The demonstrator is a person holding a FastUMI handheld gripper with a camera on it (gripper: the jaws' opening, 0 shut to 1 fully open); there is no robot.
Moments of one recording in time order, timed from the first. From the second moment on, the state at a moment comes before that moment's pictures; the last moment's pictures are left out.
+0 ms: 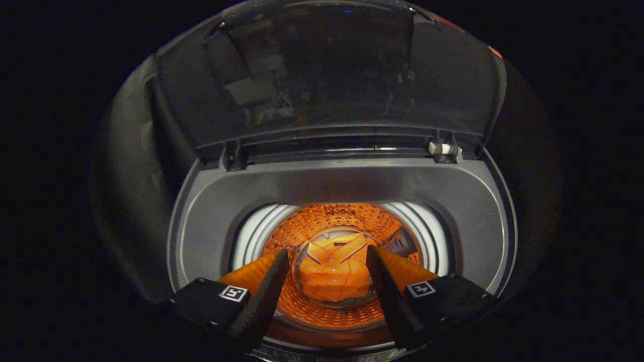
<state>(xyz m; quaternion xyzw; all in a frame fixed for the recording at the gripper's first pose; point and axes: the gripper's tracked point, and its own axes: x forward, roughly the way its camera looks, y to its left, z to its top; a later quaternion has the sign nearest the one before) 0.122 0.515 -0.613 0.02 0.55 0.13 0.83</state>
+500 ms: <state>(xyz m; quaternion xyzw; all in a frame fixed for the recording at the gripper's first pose) 0.122 0.518 -0.523 0.04 0.47 0.17 0.87</state>
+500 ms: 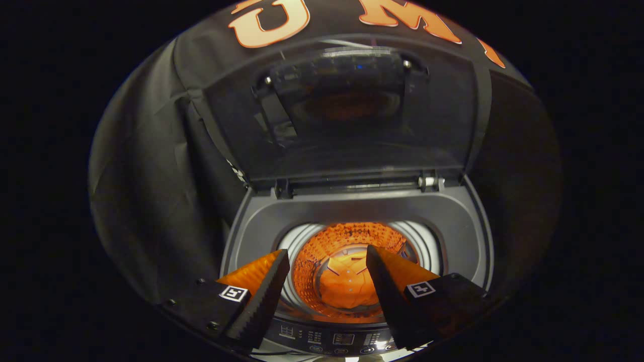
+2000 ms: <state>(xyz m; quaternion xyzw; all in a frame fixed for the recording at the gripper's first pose) 0.377 0.469 -0.381 0.02 0.31 0.10 0.94</state>
